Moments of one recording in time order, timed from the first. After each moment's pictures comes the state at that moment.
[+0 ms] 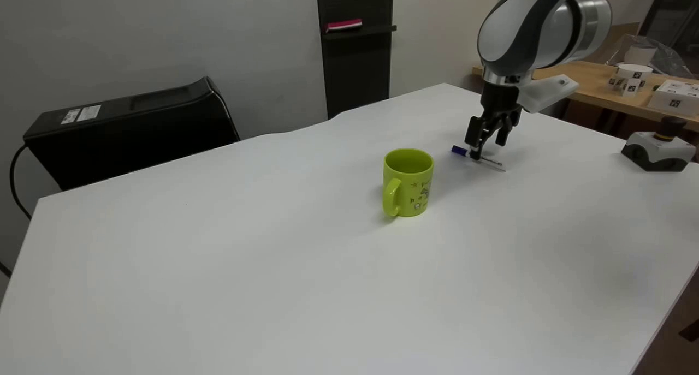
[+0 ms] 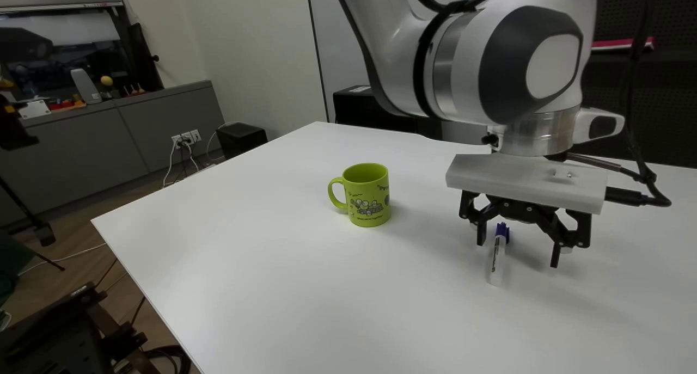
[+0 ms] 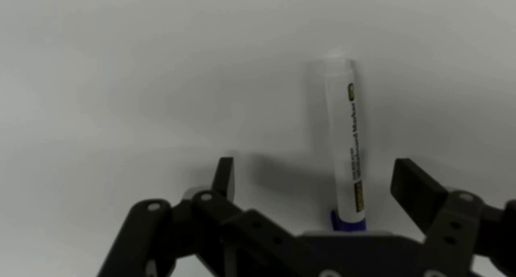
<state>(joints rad) -0.24 0.74 -0.07 -1.87 0.00 2.66 -0.31</state>
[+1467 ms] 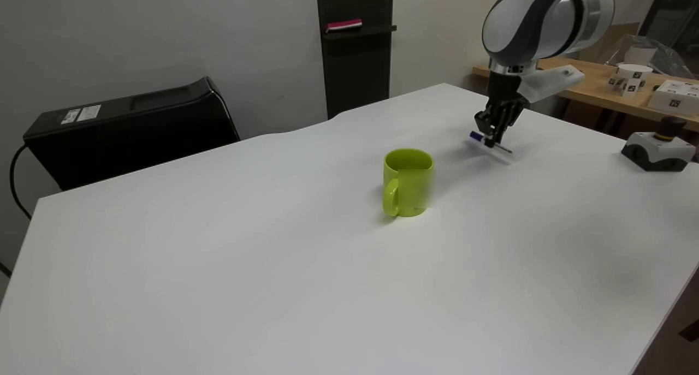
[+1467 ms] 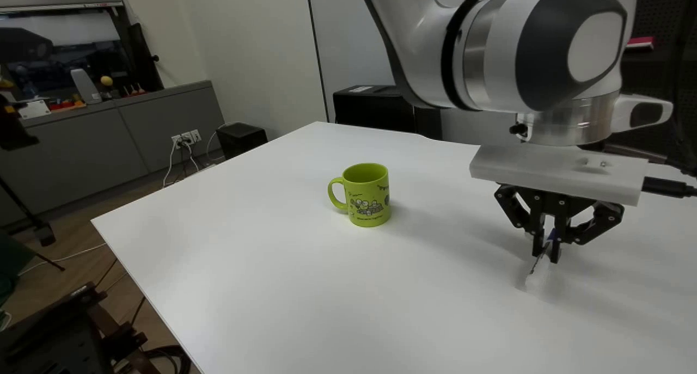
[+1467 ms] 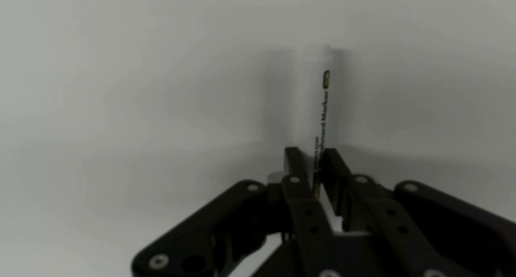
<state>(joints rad) -0.25 0.76 -0.10 -1.81 -0.01 2.63 -0.23</state>
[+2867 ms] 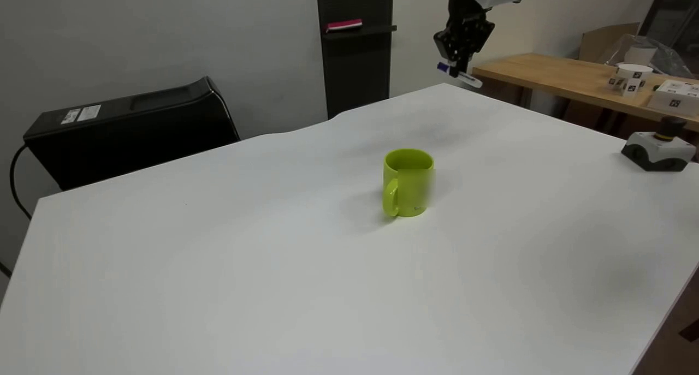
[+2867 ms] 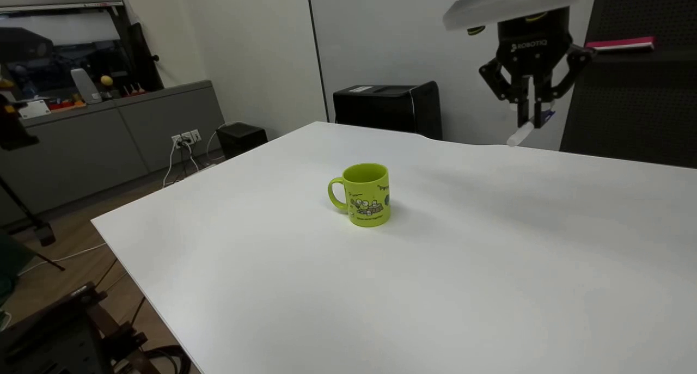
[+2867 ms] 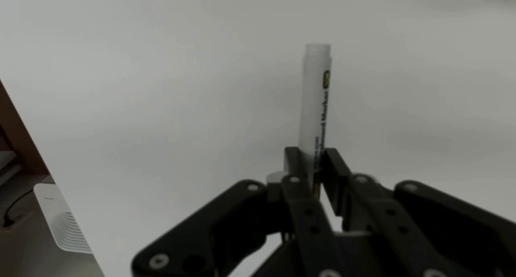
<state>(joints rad) -0.10 0.61 -0.14 -1.62 -0.04 2.36 -0.04</state>
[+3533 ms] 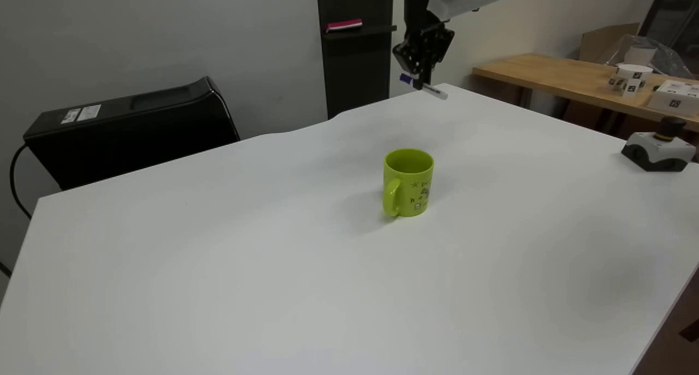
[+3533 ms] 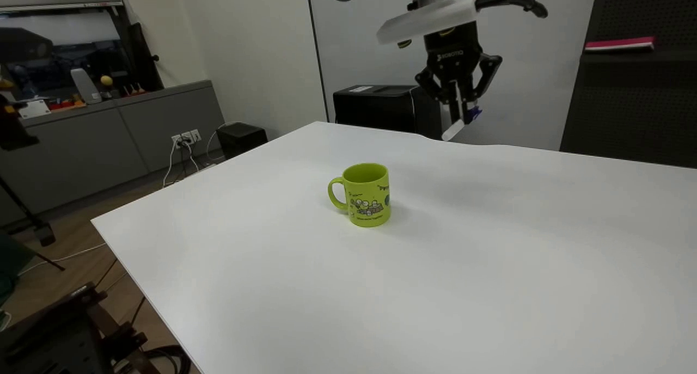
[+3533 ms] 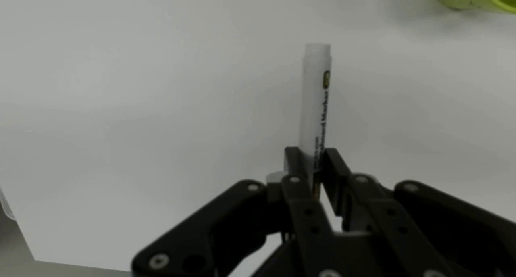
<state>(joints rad) 0.04 0.59 -0.12 -1.66 -0.12 2.38 0.04</state>
